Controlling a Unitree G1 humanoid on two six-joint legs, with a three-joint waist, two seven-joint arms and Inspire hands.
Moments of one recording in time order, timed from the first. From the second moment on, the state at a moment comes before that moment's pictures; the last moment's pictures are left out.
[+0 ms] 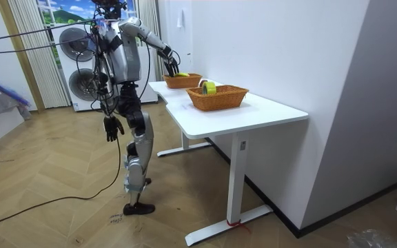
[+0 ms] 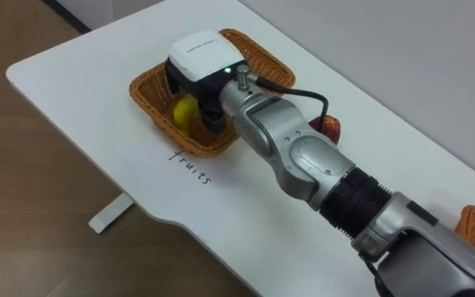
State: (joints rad) left arm 0.18 0.33 0.07 1.12 -0.05 0.10 0.08; right arm -0.76 -0.41 0.80 0.23 -0.80 0.17 0.13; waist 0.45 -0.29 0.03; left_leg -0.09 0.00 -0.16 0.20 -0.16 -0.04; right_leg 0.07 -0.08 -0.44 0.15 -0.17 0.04
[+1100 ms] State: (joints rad) left arm 0.18 0.33 0.07 1.12 -0.05 0.08 0.07; right arm -0.76 -0.45 0.71 0.22 -0.74 0.12 0.10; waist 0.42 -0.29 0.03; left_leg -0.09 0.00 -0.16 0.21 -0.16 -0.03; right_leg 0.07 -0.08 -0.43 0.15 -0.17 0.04
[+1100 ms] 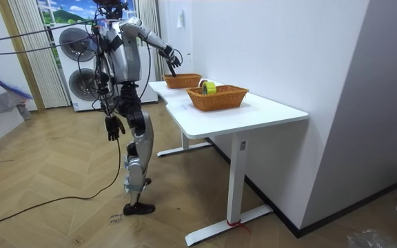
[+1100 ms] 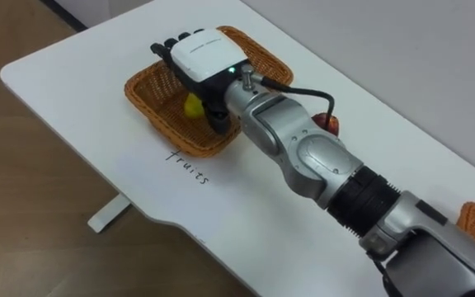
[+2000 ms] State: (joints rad) left arm 0.24 0.26 0.09 1.01 -0.01 0.11 0.12; right arm -0.71 -0.55 0.25 0.10 -0.35 0.14 -0.07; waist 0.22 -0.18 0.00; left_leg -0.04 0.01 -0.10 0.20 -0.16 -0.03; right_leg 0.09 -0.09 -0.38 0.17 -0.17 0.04
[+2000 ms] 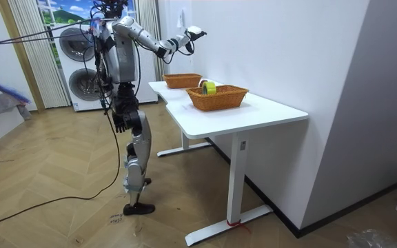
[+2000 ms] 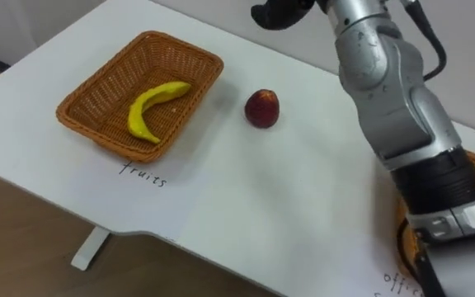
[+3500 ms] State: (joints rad) left arm 0.30 0.23 0.06 0.96 -0.01 0.22 0.11; right arm -0.62 -0.44 0.25 0.57 0.51 0.20 -0.07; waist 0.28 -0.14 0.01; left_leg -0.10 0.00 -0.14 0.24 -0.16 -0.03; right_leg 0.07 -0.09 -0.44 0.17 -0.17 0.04
